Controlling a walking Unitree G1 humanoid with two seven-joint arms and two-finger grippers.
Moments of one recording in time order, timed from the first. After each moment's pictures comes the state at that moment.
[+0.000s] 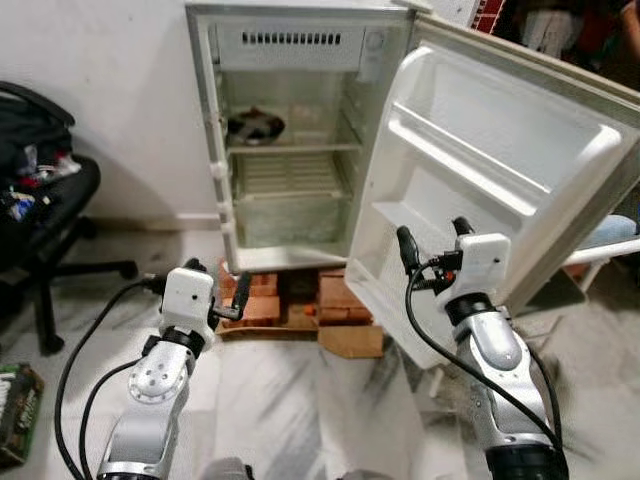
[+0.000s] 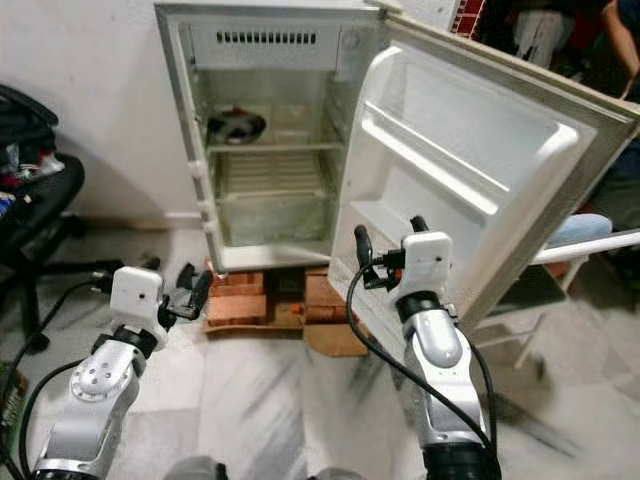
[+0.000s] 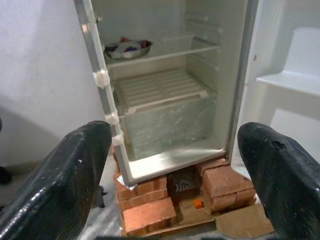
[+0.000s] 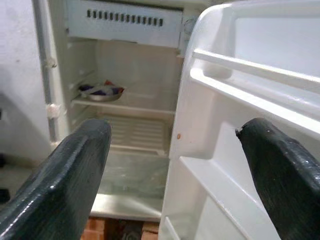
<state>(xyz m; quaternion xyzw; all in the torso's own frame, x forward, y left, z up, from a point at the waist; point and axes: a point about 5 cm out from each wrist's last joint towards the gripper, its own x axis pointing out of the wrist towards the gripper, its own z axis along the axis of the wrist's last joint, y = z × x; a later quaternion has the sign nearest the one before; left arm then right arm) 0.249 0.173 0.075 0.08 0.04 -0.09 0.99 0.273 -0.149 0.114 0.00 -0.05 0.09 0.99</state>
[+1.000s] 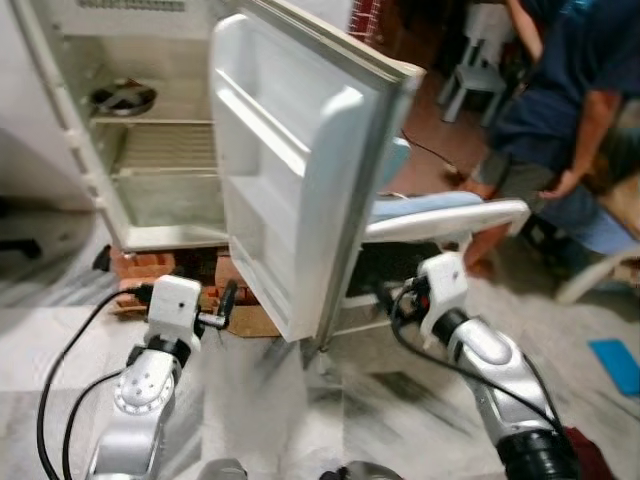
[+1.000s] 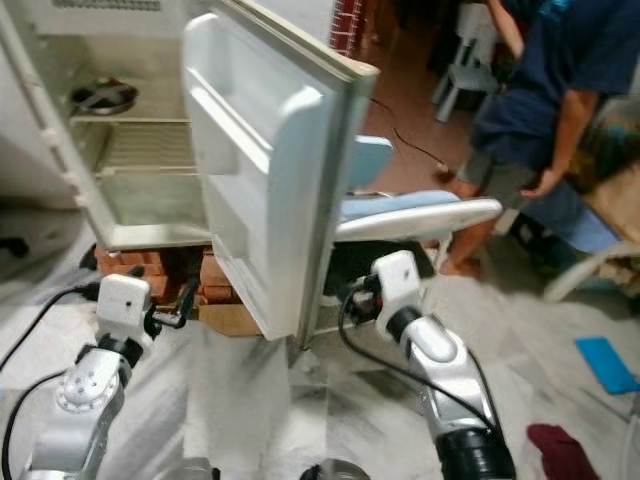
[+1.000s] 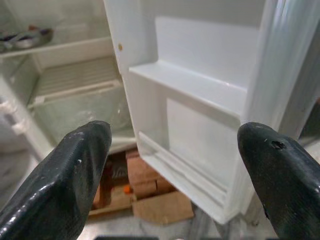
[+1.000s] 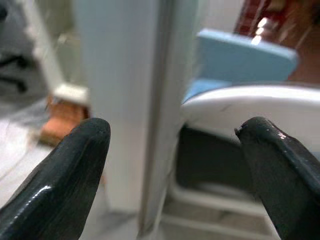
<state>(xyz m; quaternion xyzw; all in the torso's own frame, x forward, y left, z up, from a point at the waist) 0.238 0.185 0.068 0.08 0.07 -0.07 0.99 0.285 -0.157 0.083 -0.03 0.08 0.19 0.98</state>
